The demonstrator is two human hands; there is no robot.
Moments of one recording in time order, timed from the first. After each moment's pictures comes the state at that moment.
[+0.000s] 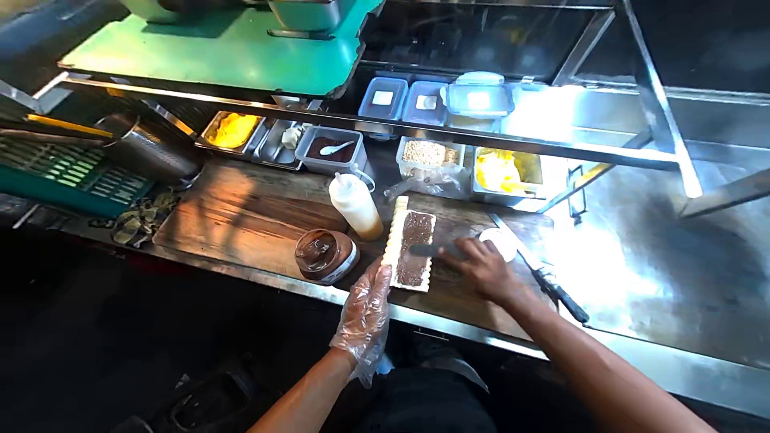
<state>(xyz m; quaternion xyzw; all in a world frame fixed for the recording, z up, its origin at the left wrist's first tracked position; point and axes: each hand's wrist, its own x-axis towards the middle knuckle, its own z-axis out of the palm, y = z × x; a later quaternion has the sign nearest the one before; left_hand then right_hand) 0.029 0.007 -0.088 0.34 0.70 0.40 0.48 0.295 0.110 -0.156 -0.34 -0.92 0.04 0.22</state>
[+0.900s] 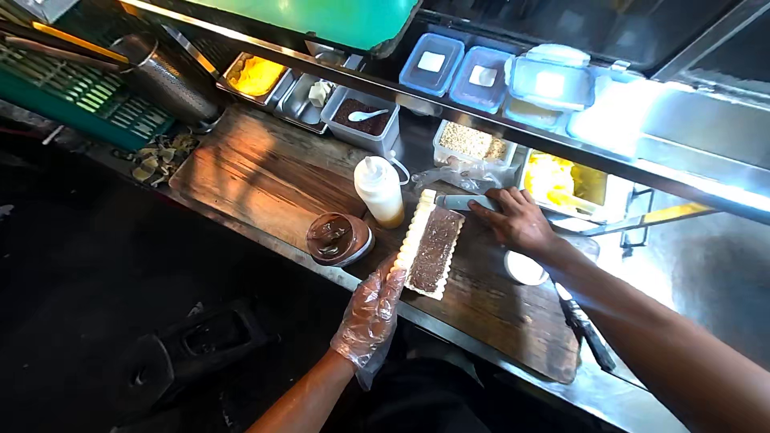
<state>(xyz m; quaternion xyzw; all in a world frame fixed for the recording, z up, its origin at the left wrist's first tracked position) 0.030 0.004 -0.091 0.38 0.72 0.40 0.43 0.291 0.248 -0.158 -0.22 -0.96 0.03 0.18</state>
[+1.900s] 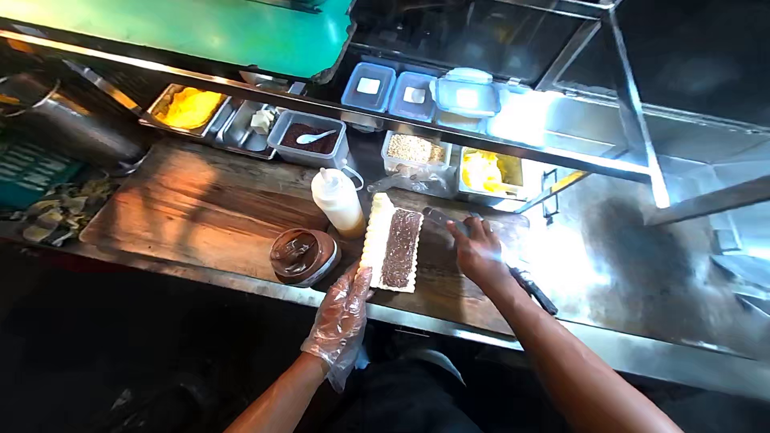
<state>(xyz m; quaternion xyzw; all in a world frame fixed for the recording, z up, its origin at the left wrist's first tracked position) 0.013 0.008 -0.089 0.35 0.70 0.36 0.50 0.292 0.128 -0.139 -0.55 -0.82 0.05 0.12</state>
